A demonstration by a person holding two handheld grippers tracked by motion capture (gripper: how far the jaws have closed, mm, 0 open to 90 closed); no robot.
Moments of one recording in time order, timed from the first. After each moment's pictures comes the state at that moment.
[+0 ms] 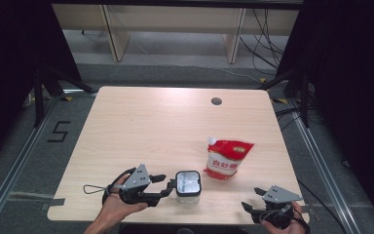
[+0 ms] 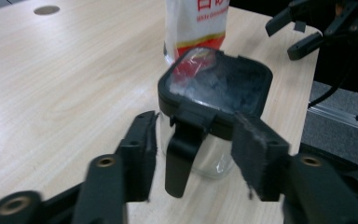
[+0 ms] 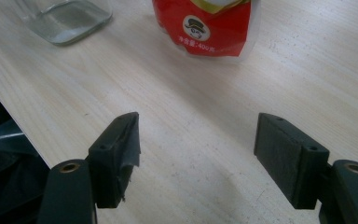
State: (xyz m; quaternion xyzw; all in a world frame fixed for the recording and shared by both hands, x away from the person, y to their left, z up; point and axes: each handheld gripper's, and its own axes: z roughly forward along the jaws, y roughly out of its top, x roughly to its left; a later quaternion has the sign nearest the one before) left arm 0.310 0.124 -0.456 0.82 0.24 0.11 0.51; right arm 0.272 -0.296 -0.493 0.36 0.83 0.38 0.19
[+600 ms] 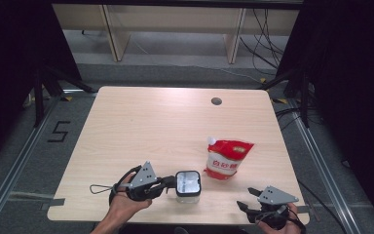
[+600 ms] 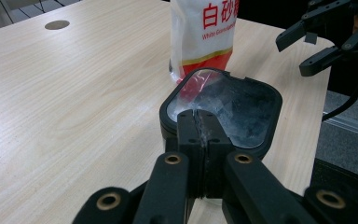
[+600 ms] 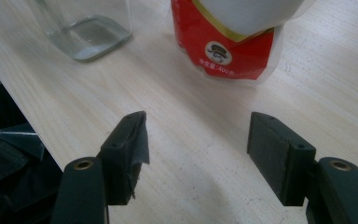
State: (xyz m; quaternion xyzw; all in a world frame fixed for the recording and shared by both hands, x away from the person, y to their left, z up) left arm 0.314 0.108 -0.457 0.82 0.24 0.13 0.51; right arm 0.269 -0.280 -0.486 0.34 0.83 0.39 0.19
